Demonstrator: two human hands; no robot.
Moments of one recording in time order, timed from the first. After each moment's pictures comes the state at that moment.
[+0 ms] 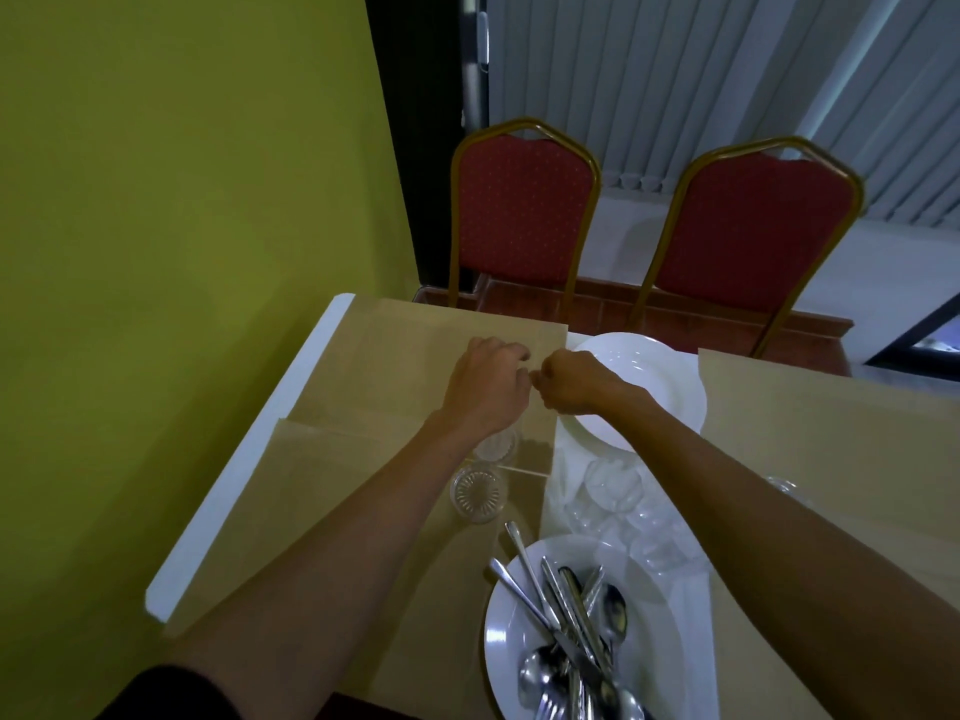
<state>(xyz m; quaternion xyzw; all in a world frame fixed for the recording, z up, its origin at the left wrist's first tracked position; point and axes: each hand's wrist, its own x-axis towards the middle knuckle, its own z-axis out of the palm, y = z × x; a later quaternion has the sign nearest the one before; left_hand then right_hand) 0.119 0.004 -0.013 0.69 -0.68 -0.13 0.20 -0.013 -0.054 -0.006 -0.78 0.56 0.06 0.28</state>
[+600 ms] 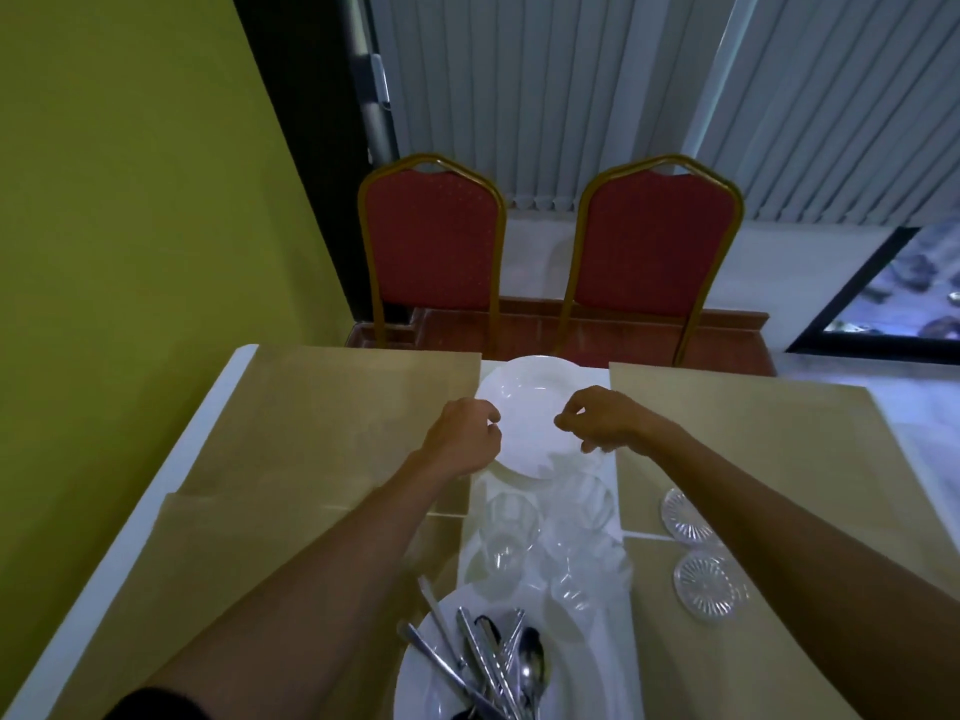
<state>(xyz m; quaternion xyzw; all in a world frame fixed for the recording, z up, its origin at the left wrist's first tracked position) 0.030 -0.044 -0.056 0.69 -0.66 -0.28 0.12 -0.172 -0.081 -0.016 -0.67 0.63 0.03 0.38</state>
